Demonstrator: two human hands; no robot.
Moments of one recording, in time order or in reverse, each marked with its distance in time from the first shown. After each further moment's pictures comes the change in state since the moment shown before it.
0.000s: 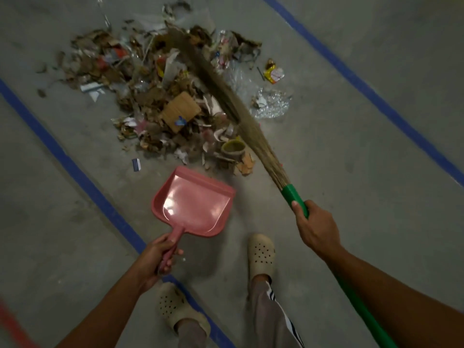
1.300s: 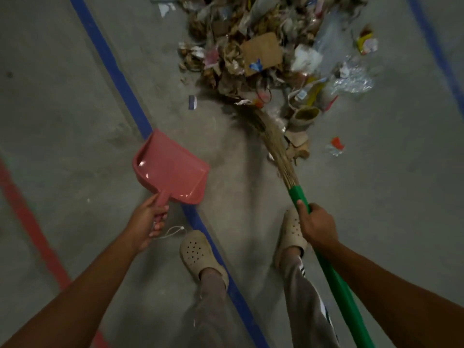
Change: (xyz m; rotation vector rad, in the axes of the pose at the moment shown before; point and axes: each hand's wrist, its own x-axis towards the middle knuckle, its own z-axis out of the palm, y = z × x) left_hand 0.002 -0.077 -0.194 -0.181 0.199 0.077; right_hand -0.086 -0.090 0.148 -0.136 -0.204 0.044
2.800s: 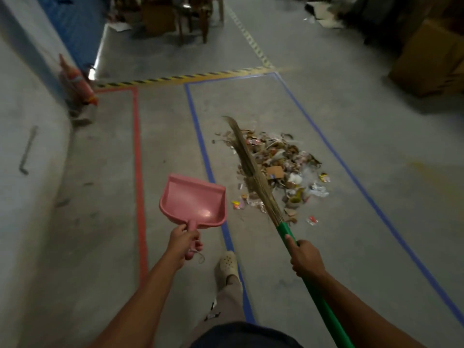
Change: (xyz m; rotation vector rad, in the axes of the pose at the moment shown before) left_hand -0.591 -0.098 -0.125 -0.093 0.165 0.461; right_hand -0.596 0.028 -0.185 0.231 -0.008 -0.313
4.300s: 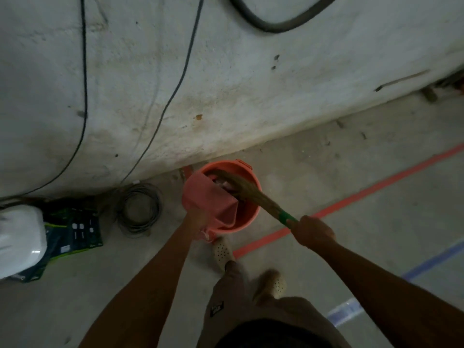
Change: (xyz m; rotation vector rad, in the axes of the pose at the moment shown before) left_hand -0.267 -0.439 -0.500 -0.759 0.735 -0.647; right_hand -0.365 -0.207 0.596 -1.628 -0.455 -1.103
